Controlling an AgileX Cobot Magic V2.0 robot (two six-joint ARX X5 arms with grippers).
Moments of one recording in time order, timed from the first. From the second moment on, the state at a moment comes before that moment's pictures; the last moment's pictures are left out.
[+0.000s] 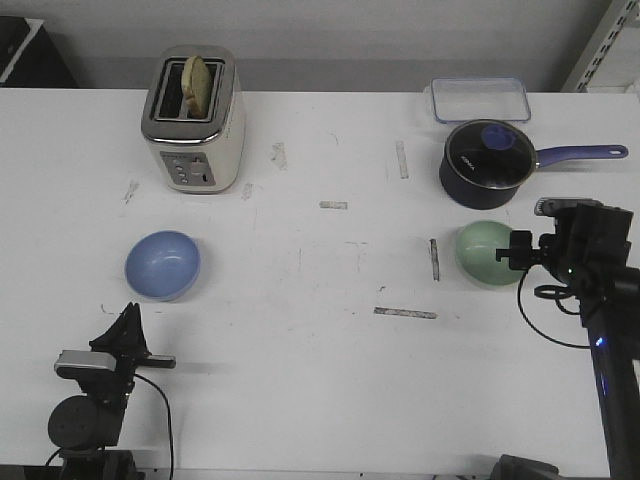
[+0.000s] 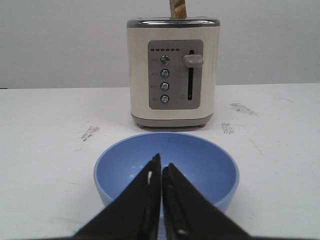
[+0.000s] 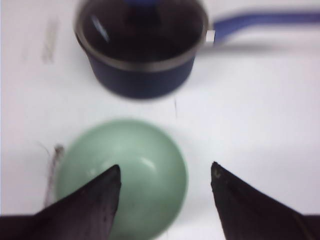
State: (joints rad) left arm -0.01 0.01 0.03 0.14 0.02 0.01; right arm -0.20 1.30 1.18 -0.69 -0.10 -0.11
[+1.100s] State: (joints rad) left arm -0.01 0.01 0.03 0.14 0.02 0.01; right arm -0.20 1.46 1.22 -0.68 -0.20 -0.12
